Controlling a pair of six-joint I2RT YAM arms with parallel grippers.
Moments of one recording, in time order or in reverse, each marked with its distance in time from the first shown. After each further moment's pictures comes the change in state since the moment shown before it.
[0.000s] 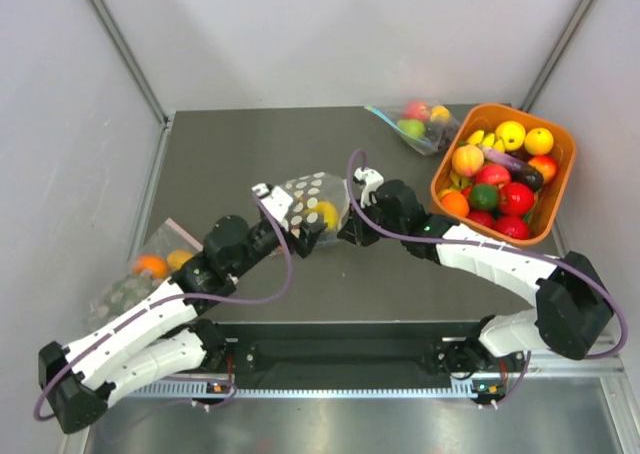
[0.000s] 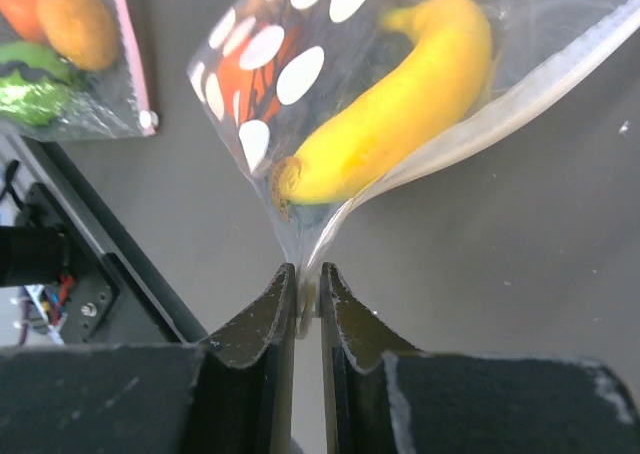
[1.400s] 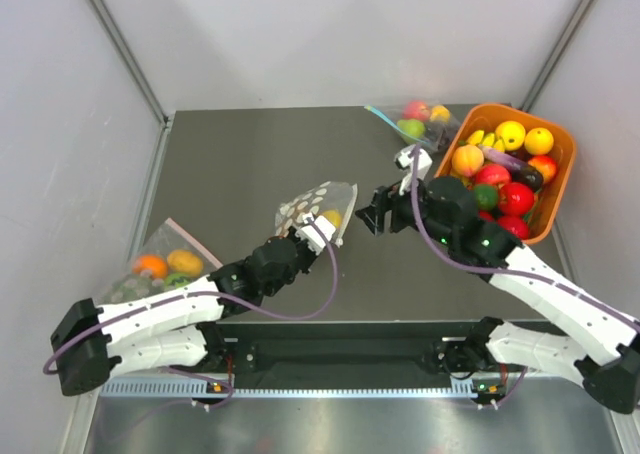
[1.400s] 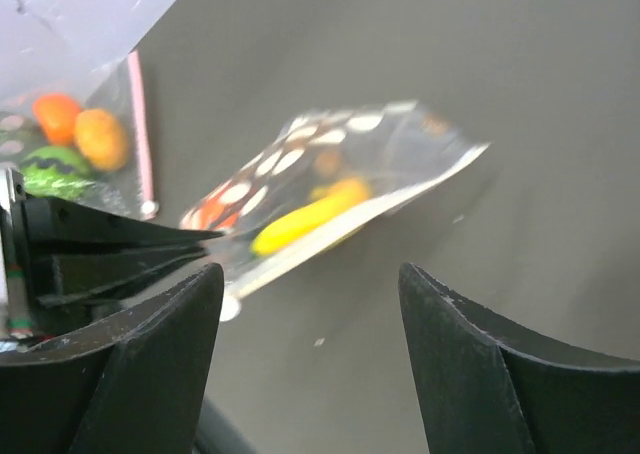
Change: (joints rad) left arm -0.268 0.194 -0.127 0.050 -0.377 0.143; right arm -0.011 -0.337 0.092 -0.181 0.185 -0.117
